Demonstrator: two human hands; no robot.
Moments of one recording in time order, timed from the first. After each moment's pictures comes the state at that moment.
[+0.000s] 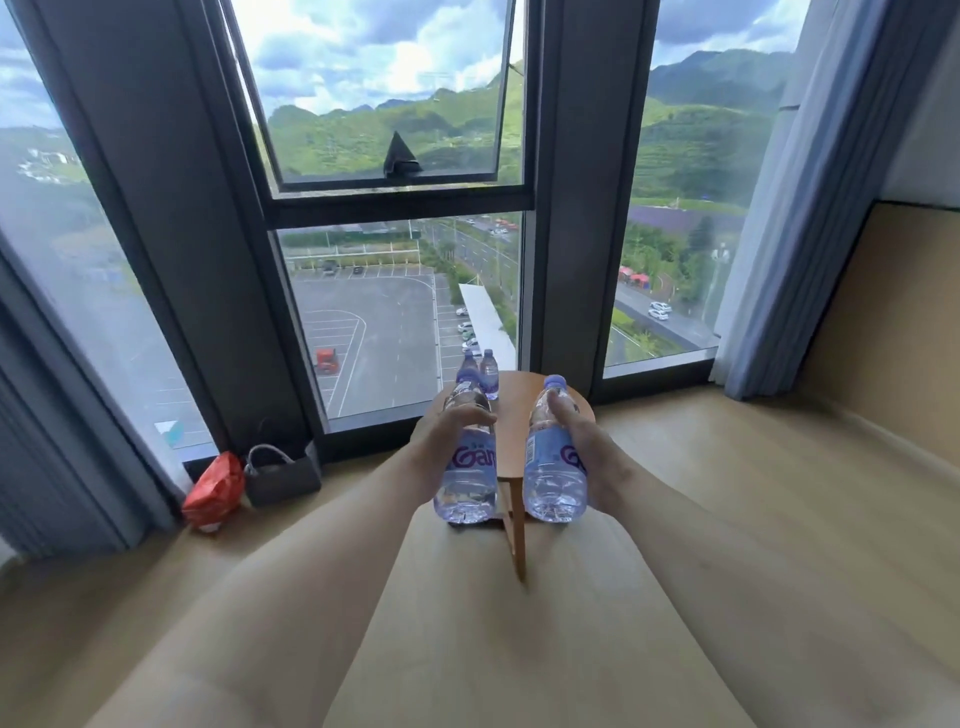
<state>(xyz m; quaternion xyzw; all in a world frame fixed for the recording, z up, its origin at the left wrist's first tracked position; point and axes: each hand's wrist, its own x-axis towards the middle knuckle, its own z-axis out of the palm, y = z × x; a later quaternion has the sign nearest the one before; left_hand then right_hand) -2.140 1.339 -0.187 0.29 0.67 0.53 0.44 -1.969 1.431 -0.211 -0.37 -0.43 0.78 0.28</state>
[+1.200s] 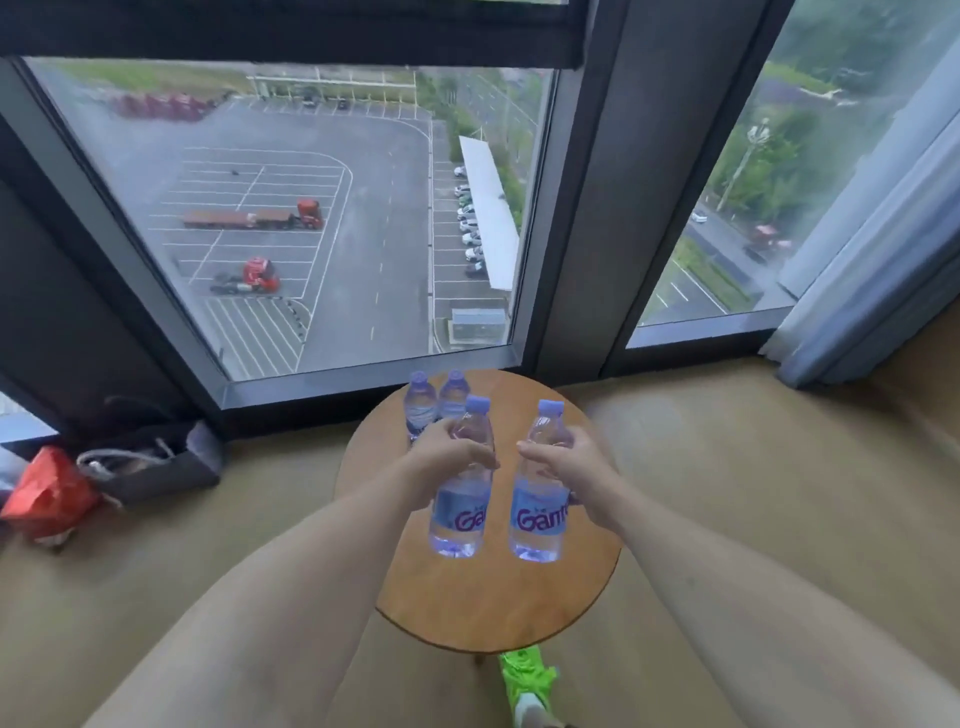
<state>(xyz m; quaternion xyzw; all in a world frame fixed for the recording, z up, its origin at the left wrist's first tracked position) -2.383 1.929 -0.370 0.23 0.72 0.40 0.52 -2.211 2.016 -0.381 -0.55 -0.56 0.61 0.15</state>
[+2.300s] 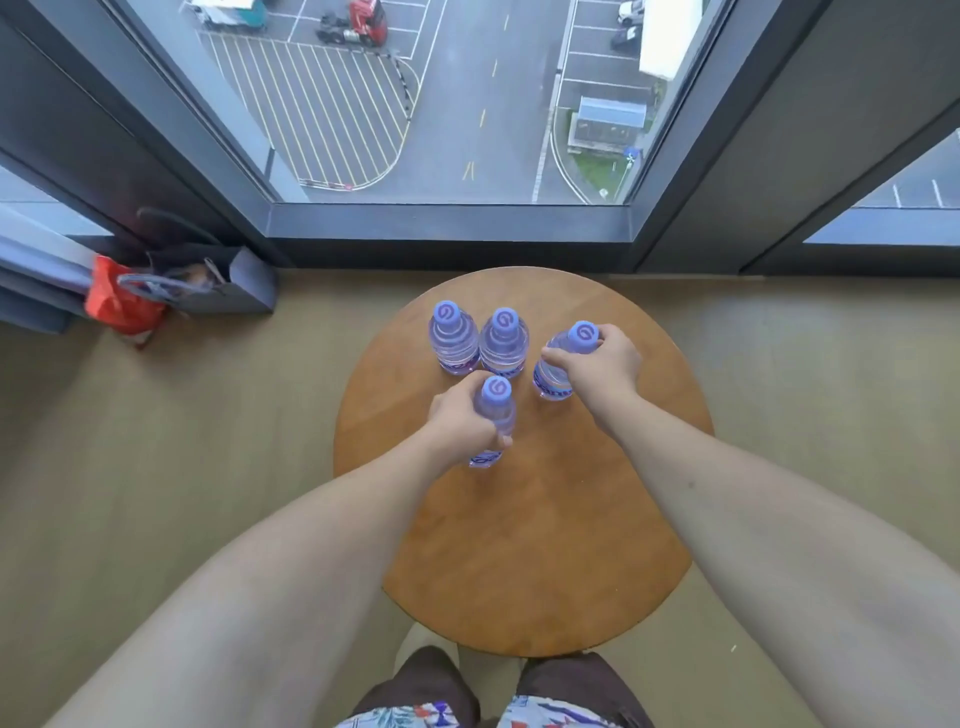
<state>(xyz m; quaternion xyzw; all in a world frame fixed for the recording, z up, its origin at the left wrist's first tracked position) -2.447 2.049 -0.514 0.13 0.82 0.29 0.48 -2.354 2.211 -0.527 -0.60 -0.65 0.47 0.07</state>
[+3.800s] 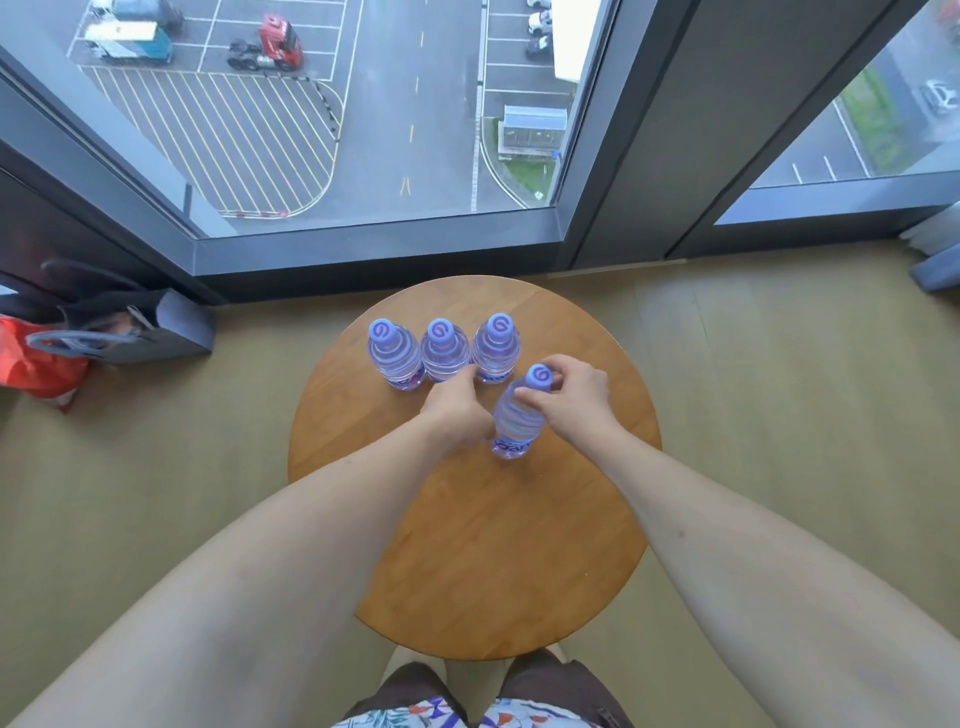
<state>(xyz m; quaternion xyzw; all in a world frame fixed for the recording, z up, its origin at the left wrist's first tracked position) -2.432 2.102 -0.502 0.26 0.82 0.16 0.47 -2.299 2.201 -0.514 -0.55 -0.71 0.44 0.02</state>
